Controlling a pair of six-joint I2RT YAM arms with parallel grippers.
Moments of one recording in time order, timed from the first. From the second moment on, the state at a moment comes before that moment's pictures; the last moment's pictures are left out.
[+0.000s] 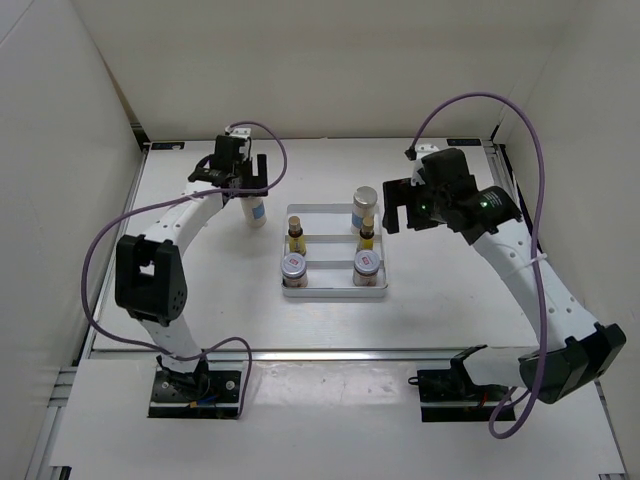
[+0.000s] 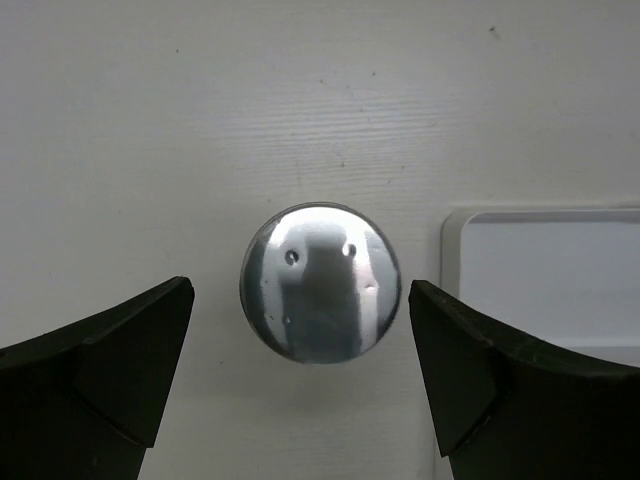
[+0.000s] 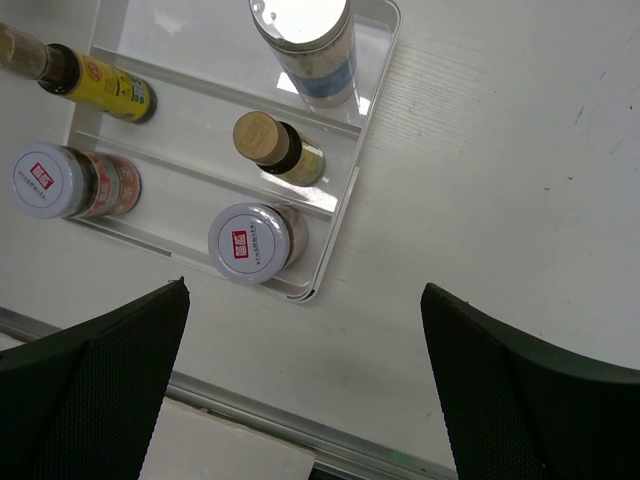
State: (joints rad) left arm -0.26 1.73 1.44 -0.41 -0.17 -0.14; right arm 0.49 1.29 1.43 -0.94 0.01 0.18
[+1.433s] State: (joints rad) left arm -0.36 1.71 1.66 -0.49 0.20 -0.10; right arm 0.48 1.26 1.38 -0.94 -0.08 0.18
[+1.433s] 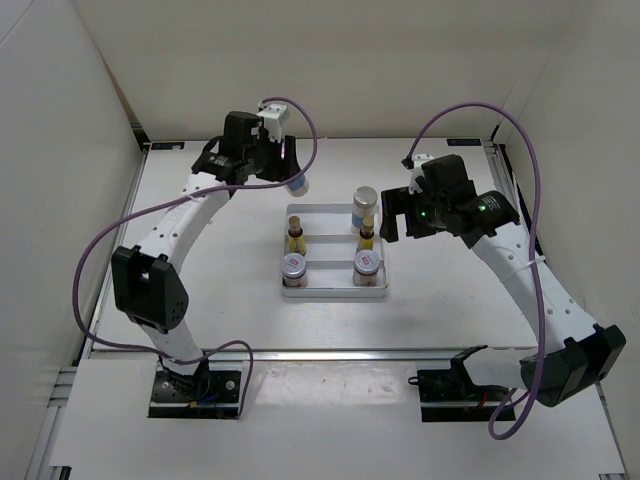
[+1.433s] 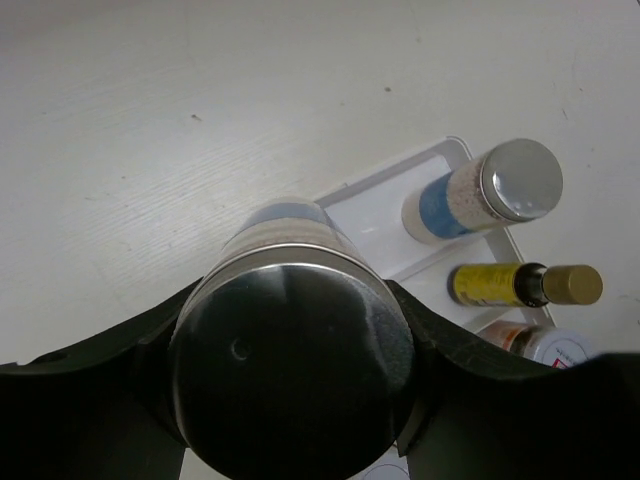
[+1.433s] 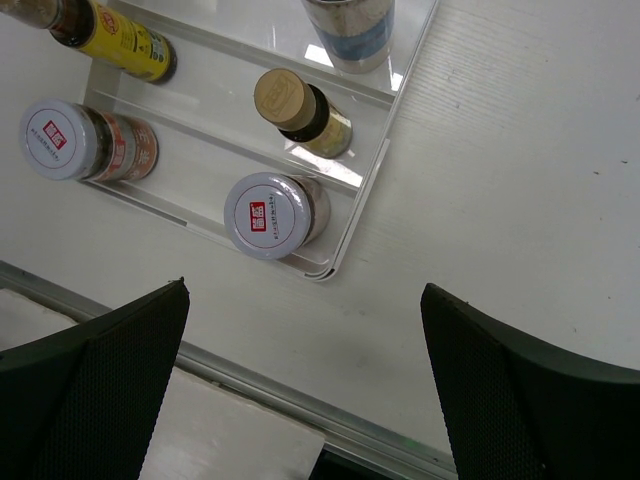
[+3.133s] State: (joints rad) left arm -0.34 0.96 1.29 -0.41 -0.29 -0.05; right arm 0.47 1.20 1.36 -1.00 0.22 0.23
